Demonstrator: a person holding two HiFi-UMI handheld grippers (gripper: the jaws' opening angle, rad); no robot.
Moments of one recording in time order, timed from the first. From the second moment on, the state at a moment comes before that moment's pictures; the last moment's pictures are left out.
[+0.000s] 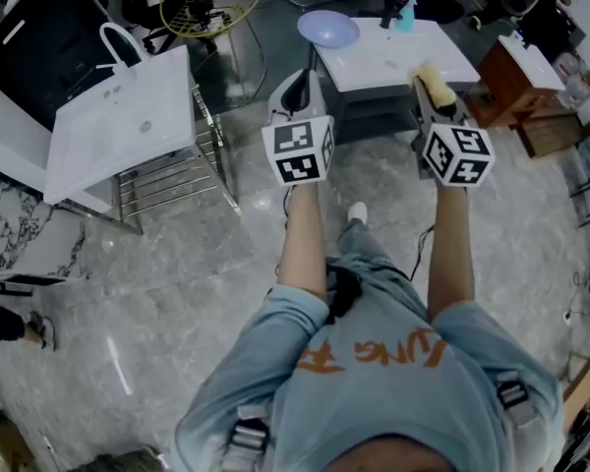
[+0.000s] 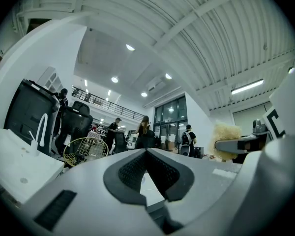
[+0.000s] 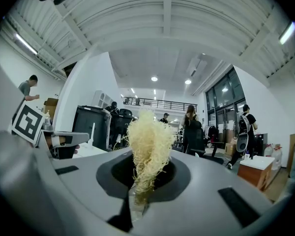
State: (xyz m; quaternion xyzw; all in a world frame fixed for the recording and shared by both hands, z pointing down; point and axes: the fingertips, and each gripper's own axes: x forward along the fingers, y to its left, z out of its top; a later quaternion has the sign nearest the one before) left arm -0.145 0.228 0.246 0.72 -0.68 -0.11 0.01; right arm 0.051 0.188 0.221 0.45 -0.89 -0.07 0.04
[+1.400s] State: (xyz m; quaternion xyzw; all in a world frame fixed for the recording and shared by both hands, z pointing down) left arm -0.142 -0.134 0.387 0.67 -0.72 -0.04 0.18; right arm 0.050 -0.218 0.347 0.38 -0.92 0.06 0.10
